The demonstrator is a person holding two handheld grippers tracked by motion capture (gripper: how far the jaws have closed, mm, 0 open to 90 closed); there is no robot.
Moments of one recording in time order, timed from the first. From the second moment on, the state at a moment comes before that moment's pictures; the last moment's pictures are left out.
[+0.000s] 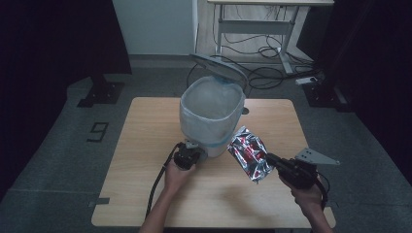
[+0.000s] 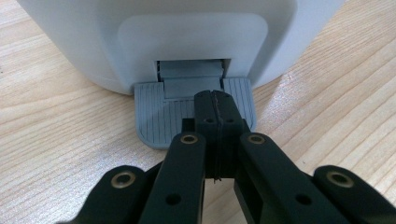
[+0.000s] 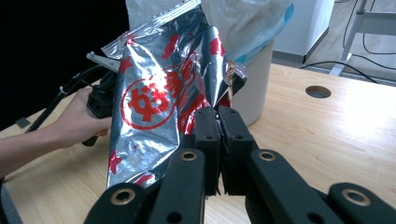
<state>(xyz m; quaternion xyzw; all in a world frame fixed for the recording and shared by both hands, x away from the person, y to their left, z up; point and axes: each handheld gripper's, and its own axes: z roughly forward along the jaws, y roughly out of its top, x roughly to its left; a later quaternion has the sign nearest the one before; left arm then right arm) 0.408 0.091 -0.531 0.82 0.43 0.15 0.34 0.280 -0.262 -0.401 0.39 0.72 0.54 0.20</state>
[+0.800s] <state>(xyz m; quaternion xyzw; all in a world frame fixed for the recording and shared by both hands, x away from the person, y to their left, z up) 0.409 0.091 -0.530 0.82 0.43 0.15 0.34 0.291 -0.259 -0.372 0.39 0.71 0.55 0.20</state>
